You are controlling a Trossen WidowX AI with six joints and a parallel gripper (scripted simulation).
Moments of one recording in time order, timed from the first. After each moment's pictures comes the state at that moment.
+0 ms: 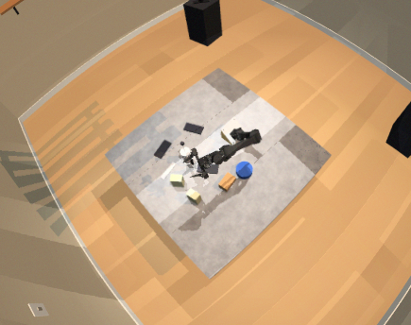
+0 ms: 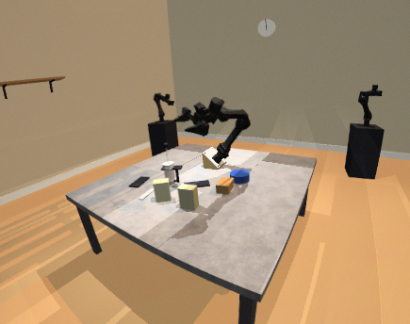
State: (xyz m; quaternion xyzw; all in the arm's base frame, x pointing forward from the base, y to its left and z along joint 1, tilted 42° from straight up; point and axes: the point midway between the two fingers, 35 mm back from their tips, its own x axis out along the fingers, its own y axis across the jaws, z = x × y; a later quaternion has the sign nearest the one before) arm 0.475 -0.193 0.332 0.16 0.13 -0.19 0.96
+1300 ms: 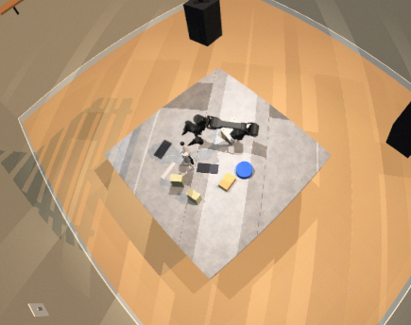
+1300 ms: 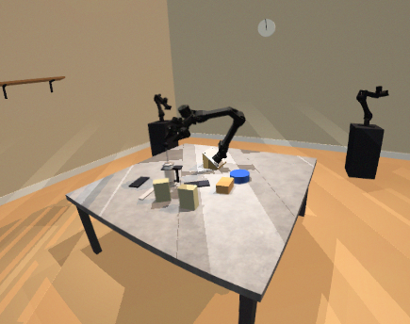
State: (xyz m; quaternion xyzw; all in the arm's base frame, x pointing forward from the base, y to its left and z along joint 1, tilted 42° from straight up) arm 0.302 -0.270 0.102 0.38 0.28 -0.10 0.87
